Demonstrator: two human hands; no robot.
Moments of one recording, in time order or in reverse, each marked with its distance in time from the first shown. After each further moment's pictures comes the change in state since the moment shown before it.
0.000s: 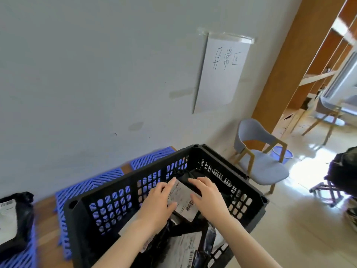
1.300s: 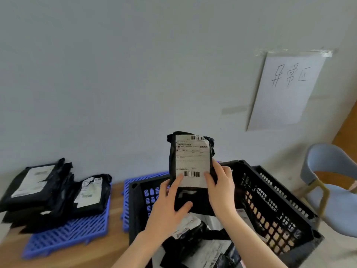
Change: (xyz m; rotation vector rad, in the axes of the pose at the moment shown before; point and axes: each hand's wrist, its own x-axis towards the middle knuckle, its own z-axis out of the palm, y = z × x) left_hand -0.089 0.028 -0.056 -0.156 0.414 -0.167; right_hand 0.000 -0.087 -0.027 0.656 0.261 -0.207
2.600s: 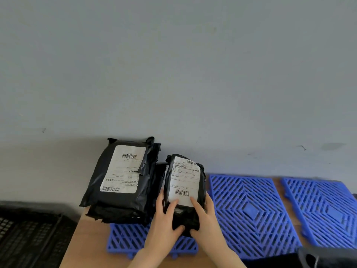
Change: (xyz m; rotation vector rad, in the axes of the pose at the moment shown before) left_hand -0.002 -0.397 -0.183 0.083 -0.042 -0.525; right_hand -0.049 -0.010 0.474 -0.302 -0.903 -0.023
